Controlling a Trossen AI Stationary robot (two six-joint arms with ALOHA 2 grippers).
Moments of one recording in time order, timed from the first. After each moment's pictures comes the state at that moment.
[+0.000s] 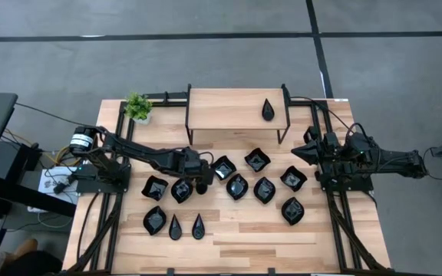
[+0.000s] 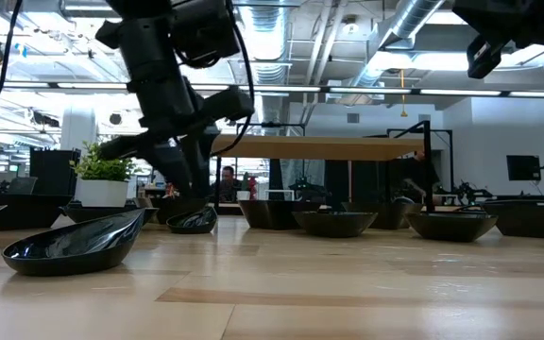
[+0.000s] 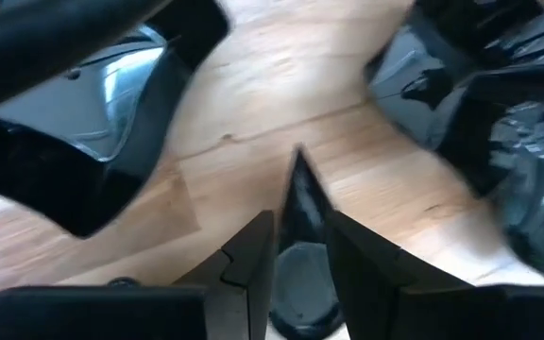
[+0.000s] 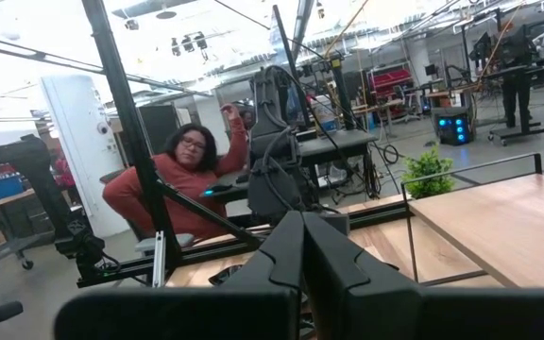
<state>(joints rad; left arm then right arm) -0.12 1.67 0.96 -0.49 -0.21 -1.32 -0.03 0.12 0.24 0.06 -0.02 0.24</state>
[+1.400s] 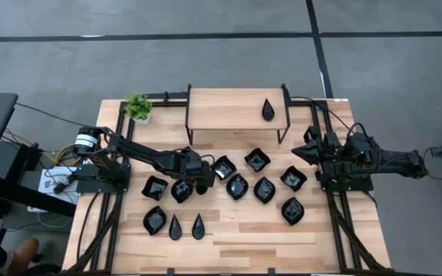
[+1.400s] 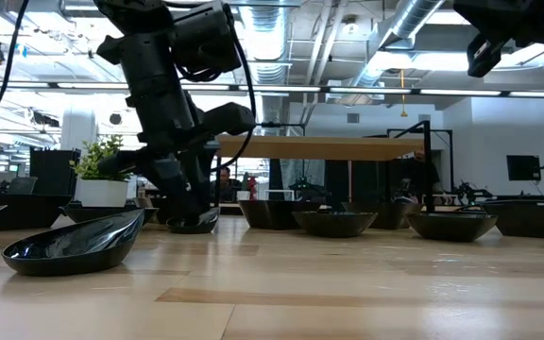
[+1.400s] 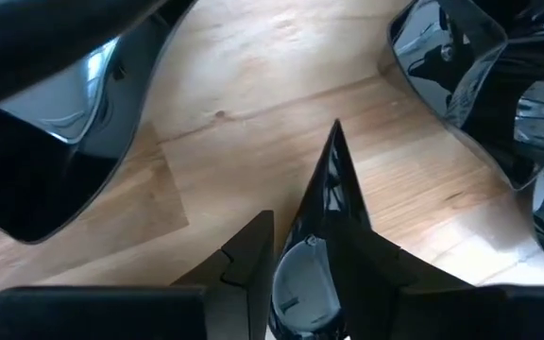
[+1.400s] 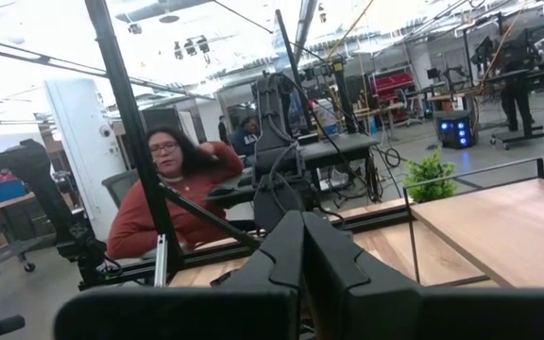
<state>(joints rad) -0.12 1.72 0.94 -0.41 -0.15 -1.31 -0.04 0.12 0.24 0.08 -0.03 0.24</state>
